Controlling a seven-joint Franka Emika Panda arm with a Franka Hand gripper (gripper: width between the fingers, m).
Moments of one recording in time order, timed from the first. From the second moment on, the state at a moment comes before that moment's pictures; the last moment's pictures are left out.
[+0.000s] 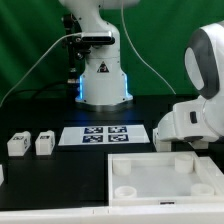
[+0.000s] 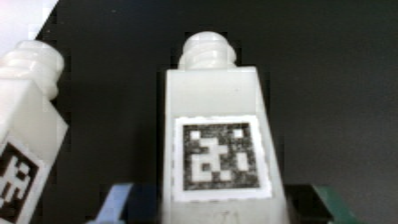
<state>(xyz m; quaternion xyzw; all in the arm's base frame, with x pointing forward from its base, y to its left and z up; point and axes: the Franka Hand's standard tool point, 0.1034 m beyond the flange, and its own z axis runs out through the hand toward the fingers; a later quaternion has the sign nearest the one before) 0.391 0.191 0.005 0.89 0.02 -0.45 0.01</state>
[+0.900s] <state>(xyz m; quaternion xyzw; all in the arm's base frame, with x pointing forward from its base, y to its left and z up) 0.391 0.191 0.005 0.89 0.02 -0.45 0.01</state>
